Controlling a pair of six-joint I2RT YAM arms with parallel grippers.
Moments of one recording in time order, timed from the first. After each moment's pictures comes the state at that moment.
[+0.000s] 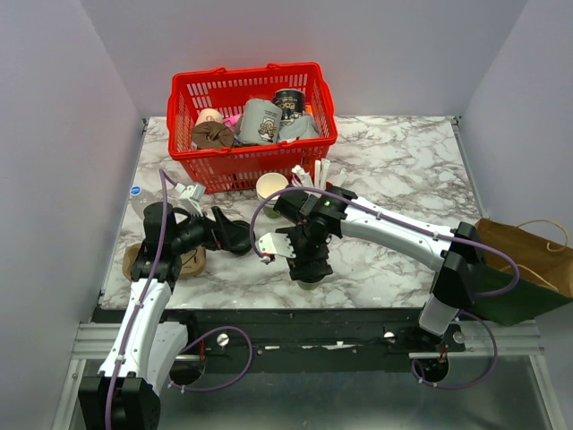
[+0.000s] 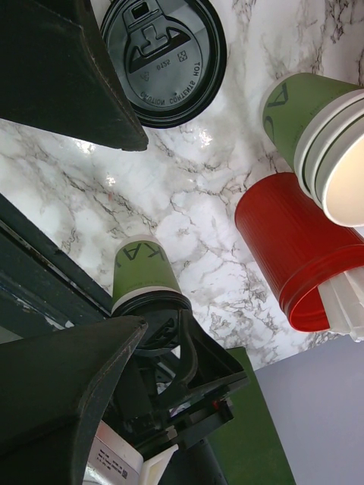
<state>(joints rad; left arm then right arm) -0.02 0.75 0.51 -0.16 0.82 -0.48 1.03 1.73 1.55 -1.17 -0.26 -0.83</state>
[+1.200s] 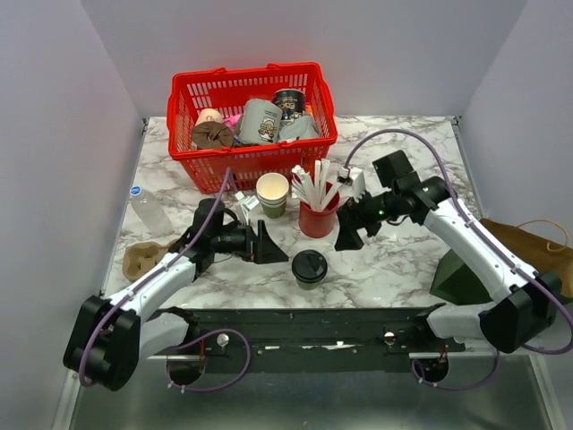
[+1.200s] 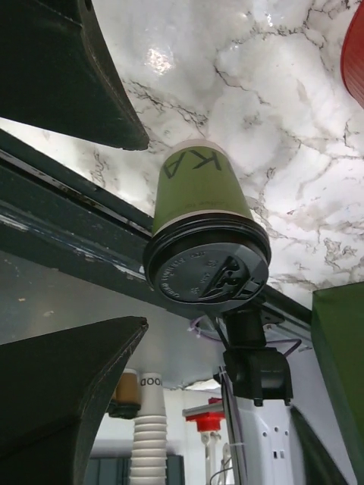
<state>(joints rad) -0.40 1.06 0.48 0.05 0.89 -0.57 0.49 1.30 1.25 -0.95 -0.57 -0.25</state>
